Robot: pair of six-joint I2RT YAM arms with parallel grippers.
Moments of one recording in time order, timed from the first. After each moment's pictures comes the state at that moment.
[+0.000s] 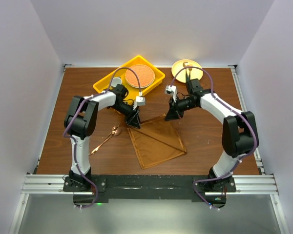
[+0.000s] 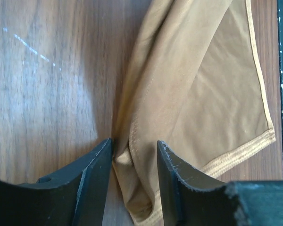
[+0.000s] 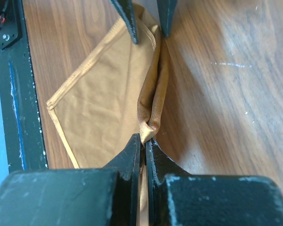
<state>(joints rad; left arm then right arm) -0.34 2.10 1.40 -0.71 1.00 0.84 0.28 1.74 1.23 -0.65 -0.94 -0.57</state>
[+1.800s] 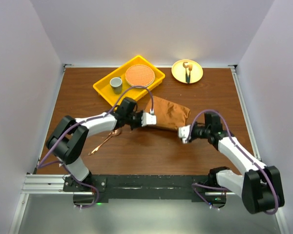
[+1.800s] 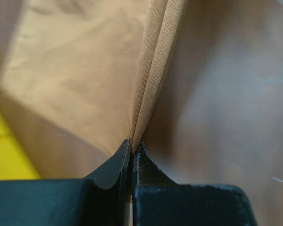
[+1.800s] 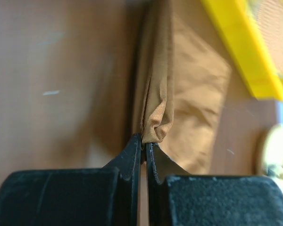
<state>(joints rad) -0.58 1.70 0.97 -0.06 0.46 0.85 0.18 1.10 0.54 -0.18 -0.80 -1.28</state>
